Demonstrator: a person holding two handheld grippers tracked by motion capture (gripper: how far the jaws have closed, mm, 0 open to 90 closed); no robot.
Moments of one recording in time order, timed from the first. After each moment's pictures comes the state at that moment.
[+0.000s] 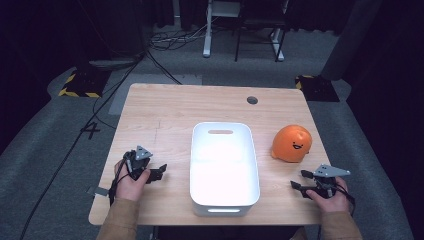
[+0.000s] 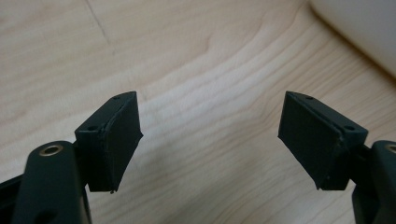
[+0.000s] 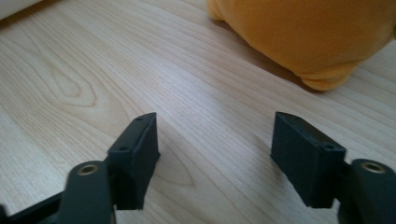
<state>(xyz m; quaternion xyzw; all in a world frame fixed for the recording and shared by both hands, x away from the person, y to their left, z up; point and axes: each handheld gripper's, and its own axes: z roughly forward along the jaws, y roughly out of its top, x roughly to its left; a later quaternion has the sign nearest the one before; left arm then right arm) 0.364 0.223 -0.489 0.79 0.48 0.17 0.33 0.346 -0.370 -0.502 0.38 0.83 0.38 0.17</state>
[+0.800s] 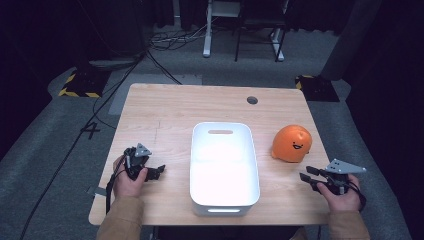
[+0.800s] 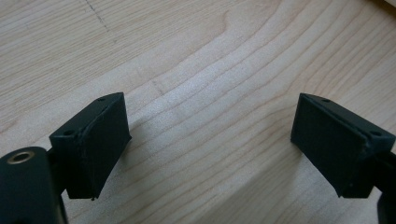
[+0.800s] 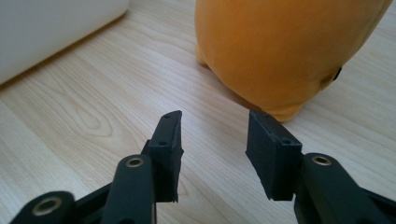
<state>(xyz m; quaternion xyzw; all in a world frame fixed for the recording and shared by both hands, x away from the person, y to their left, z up) 0.384 0.236 -0.503 0.82 0.44 0.16 0.33 0.338 -0.378 -0.458 0.38 0.81 0.40 0.20</state>
